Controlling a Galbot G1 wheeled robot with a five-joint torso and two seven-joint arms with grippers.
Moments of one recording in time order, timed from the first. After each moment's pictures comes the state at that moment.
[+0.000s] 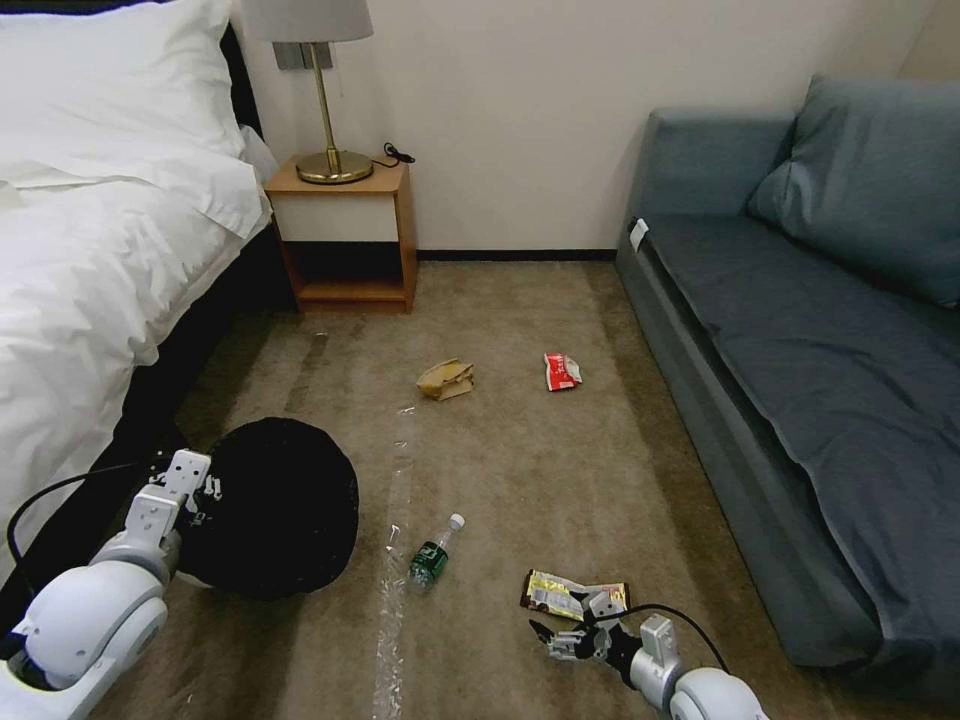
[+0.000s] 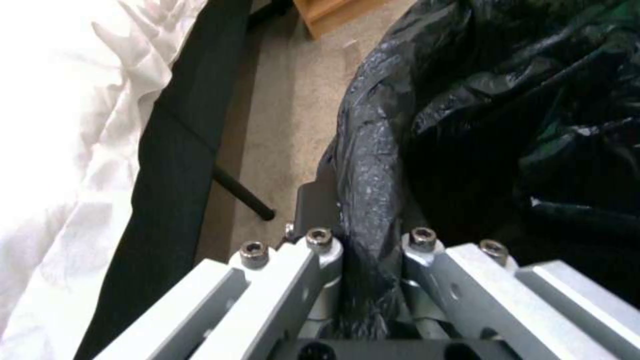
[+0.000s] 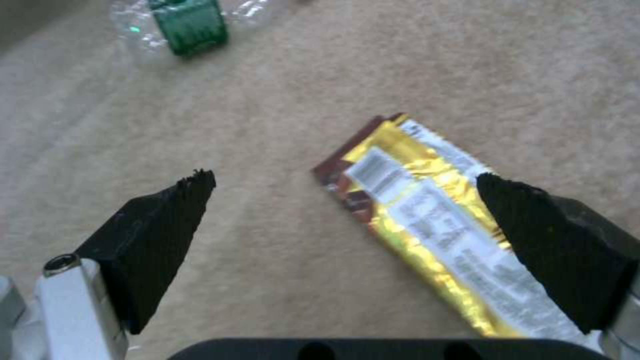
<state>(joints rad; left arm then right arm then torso) 1.53 -0.71 -0.62 -2.03 -0.45 0.47 -0.31 -1.35 1.13 0.23 1.42 0.30 -0.09 -0.42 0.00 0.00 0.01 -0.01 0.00</state>
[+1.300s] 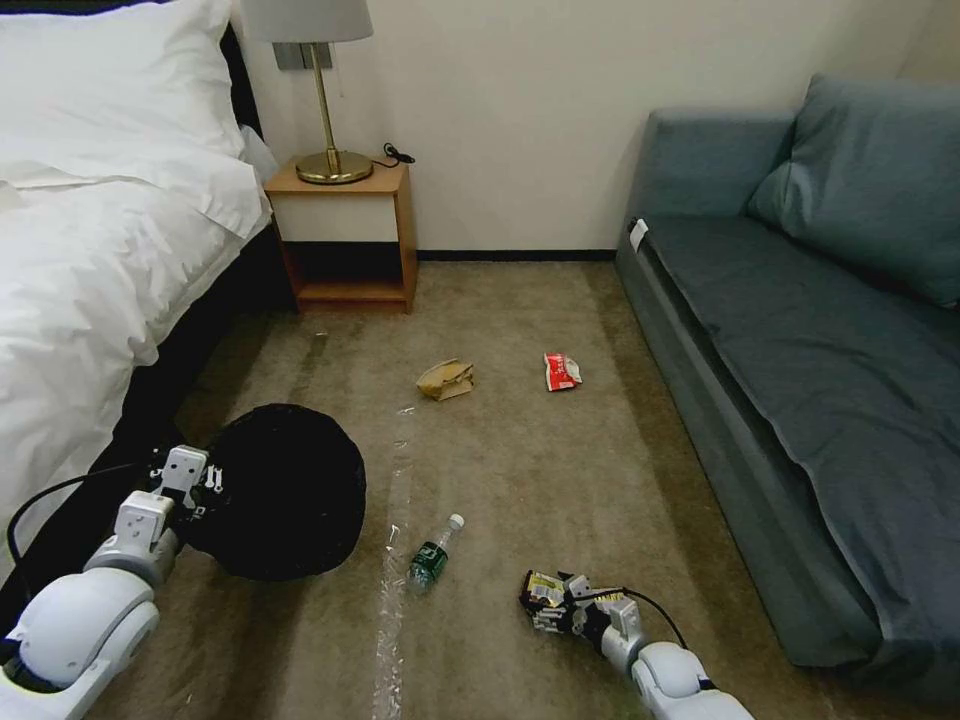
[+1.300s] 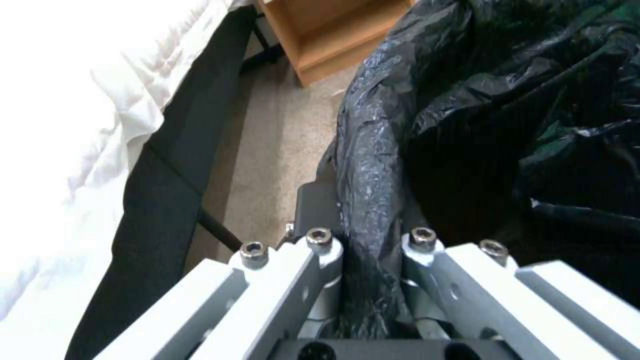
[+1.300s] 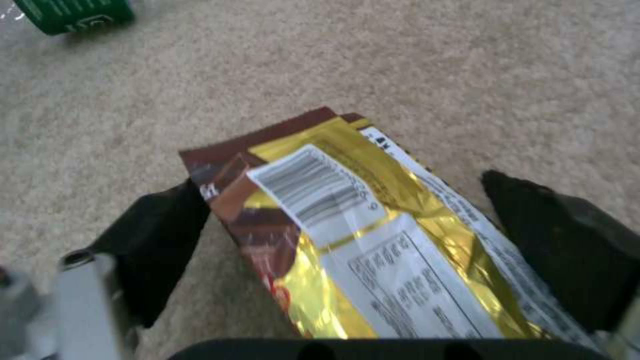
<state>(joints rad) 1.53 -0.71 -0.62 -1.98 -0.44 0.30 -0.25 -1.09 1.31 0.21 0.93 0.20 0.14 -0.47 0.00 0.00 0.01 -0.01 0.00</state>
